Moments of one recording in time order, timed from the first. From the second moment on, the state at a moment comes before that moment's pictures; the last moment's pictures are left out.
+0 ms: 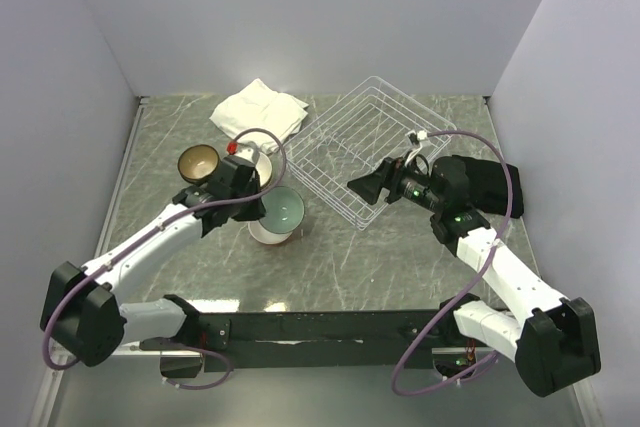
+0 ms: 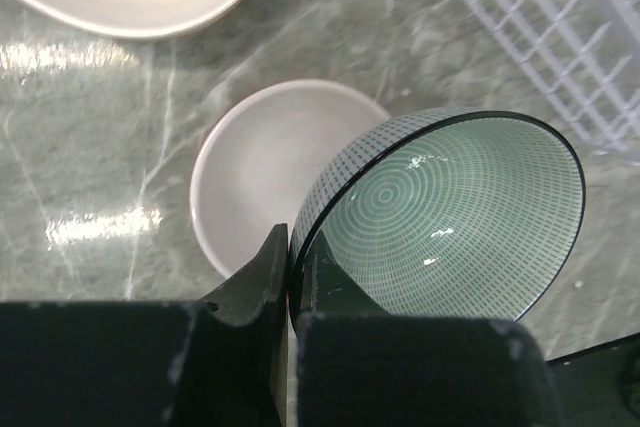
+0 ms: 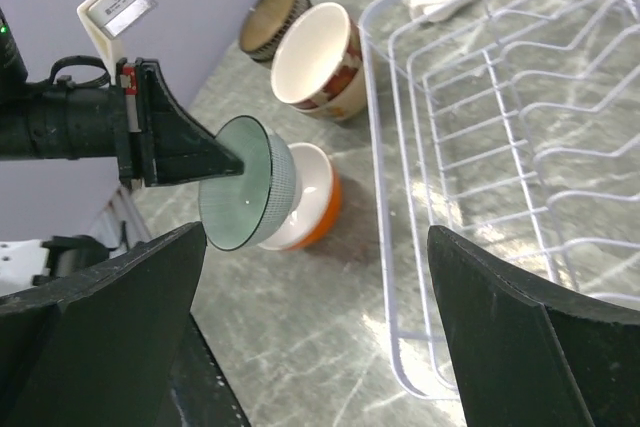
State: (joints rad) left arm -0.55 1.19 0.87 -0.50 -0.07 -0.54; right arm 0.32 1.02 0.62 0.24 -0.57 0.54
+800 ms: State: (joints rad) left arm -0.55 1.35 0.90 -0.58 -0.13 -0.55; right arm 0.32 1.02 0.65 0.14 -0.51 0.46
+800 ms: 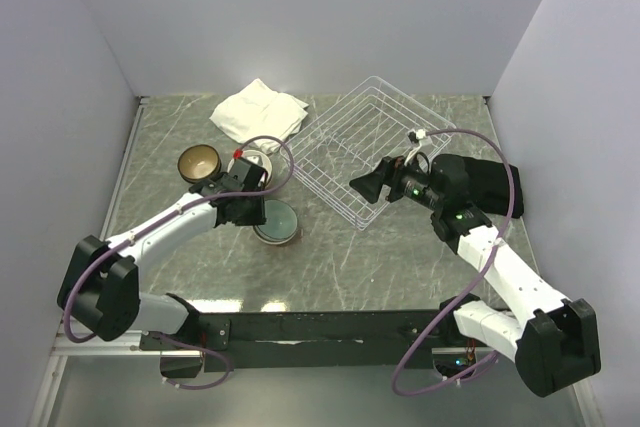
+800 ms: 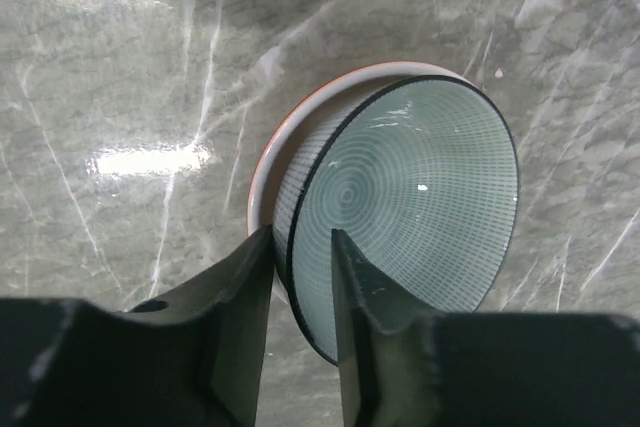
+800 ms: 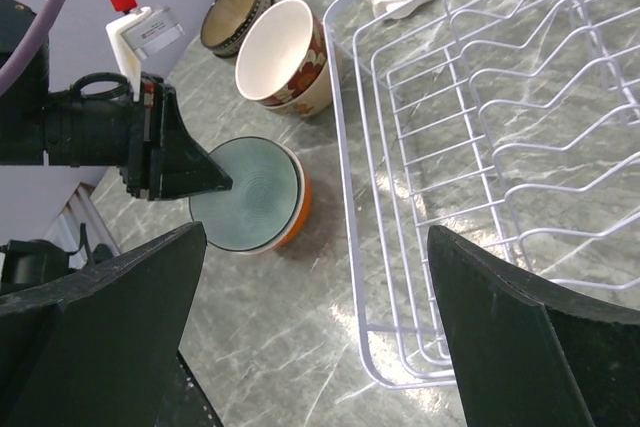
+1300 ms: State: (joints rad) left arm -0.55 1.23 0.85 -0.56 -0.18 -0.56; right arm 0.32 1.00 0.72 0.03 -0.41 0.38
